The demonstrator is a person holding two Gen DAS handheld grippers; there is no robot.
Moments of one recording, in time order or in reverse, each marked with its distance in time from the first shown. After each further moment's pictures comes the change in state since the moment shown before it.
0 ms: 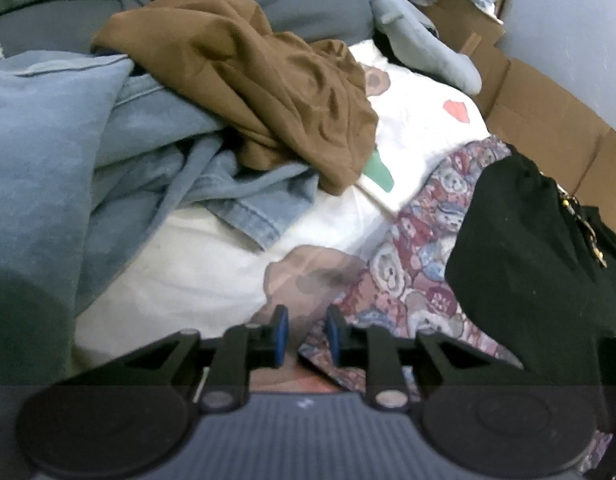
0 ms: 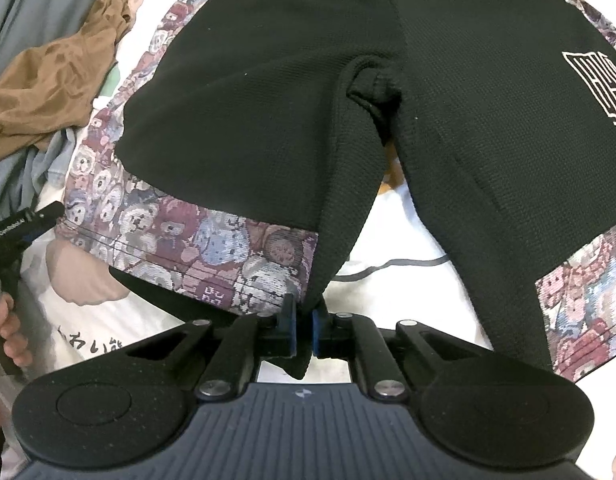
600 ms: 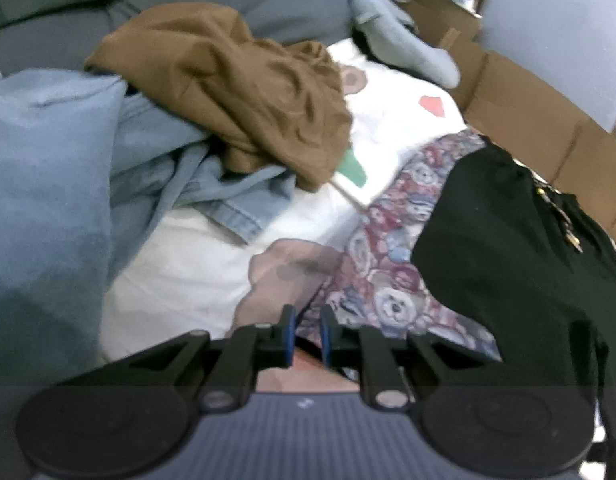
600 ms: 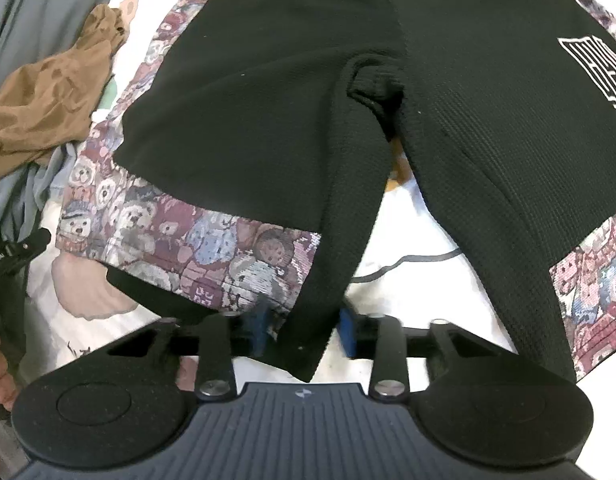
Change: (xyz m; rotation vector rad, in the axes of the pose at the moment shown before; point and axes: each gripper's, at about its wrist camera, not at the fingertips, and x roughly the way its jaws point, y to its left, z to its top) left arm -0.023 -0.009 0.002 0.027 0.029 -0.029; right arm 0.001 -0.001 -0.007 0.062 -0.014 0.019
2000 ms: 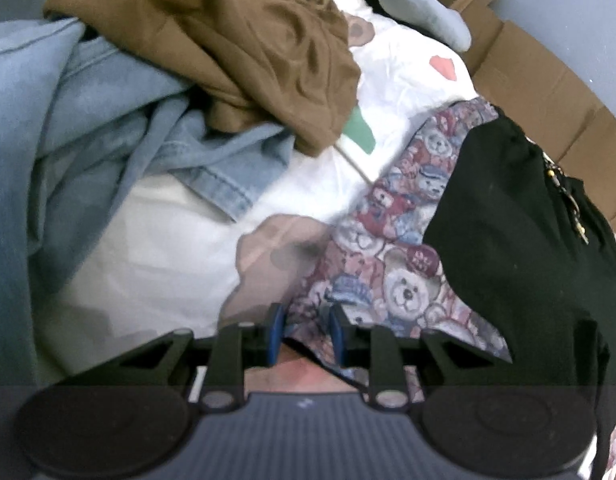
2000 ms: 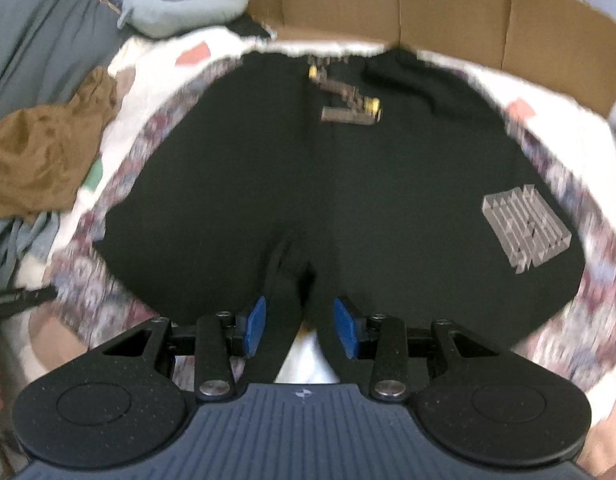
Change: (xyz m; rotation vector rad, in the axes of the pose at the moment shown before) left arm 0.036 0.010 0.017 -0.030 0.160 -0.063; right arm -0.071 -0.007 0.039 -0.128 -0.223 -0.142
